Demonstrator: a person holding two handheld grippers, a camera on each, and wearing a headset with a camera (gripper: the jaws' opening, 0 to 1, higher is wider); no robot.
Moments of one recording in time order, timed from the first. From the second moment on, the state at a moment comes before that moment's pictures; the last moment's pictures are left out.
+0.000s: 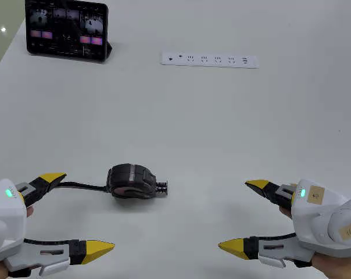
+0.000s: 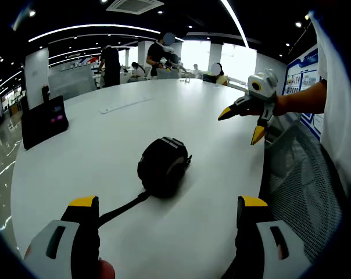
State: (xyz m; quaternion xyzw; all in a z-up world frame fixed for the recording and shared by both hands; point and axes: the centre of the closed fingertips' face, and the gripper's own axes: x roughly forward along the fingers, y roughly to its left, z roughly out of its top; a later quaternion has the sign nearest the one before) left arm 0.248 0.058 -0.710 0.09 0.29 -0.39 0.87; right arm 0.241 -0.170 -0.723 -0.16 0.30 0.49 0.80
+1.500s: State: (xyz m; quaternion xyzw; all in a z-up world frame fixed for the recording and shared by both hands) left arm 0.245 0.061 -0.715 0.09 0.30 -0.40 0.86; right arm 0.247 -0.172 -0.725 -0.15 0.29 0.49 0.81
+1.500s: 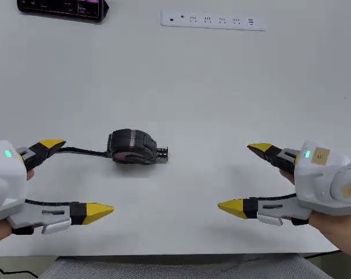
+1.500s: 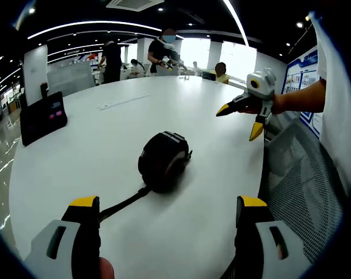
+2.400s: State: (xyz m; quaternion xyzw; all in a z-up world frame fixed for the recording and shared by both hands) left arm 0.270 0.042 -0.724 0.14 0.31 -0.45 0.83; right arm 0.267 -0.152 -0.733 -0.17 0.29 0.53 0.78
